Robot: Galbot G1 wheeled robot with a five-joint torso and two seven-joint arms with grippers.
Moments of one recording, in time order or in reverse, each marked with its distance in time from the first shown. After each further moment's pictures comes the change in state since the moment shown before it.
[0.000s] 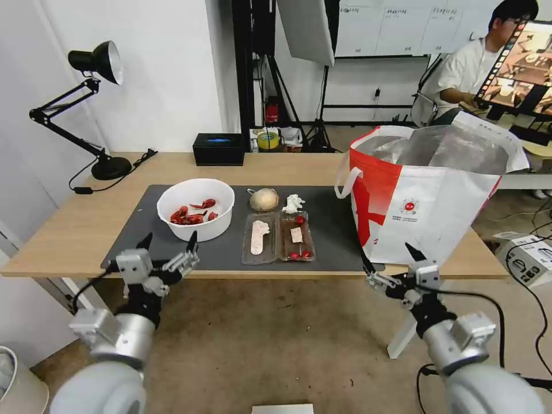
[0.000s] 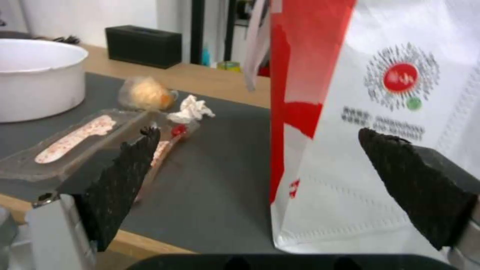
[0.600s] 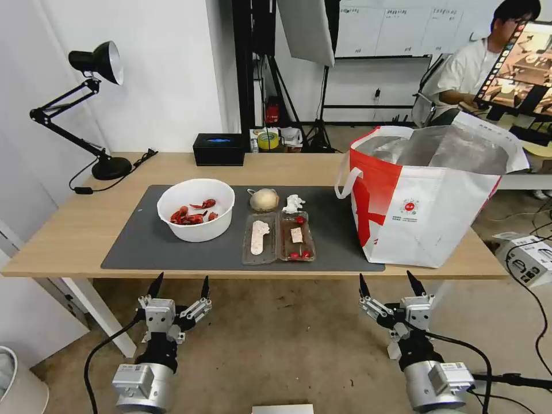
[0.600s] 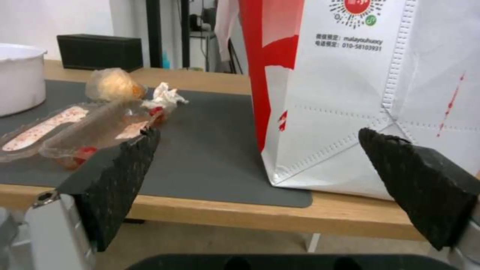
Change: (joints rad) left arm 0.198 -0.172 0.024 0.113 0.408 -0.238 0.125; right arm -0.206 0.458 -0.068 -0.073 -0.400 0.313 -0.067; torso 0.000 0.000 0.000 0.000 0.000
